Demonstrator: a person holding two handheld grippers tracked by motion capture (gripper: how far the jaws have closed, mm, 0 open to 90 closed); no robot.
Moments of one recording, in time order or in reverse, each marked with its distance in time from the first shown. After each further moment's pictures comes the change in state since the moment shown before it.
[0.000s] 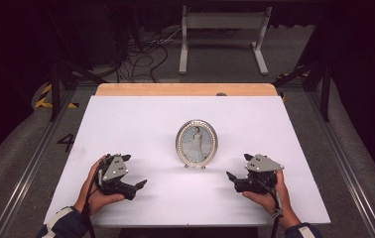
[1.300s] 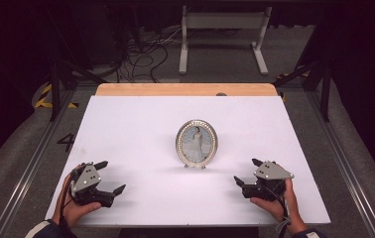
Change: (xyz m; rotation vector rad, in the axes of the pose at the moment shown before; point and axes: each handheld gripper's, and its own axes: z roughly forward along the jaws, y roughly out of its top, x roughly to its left) left arm 0.011 -0.042 -0.042 -0.053 0.061 -0.071; right arm -0.003 -0.020 -0.016 -0.012 -0.033 -0.005
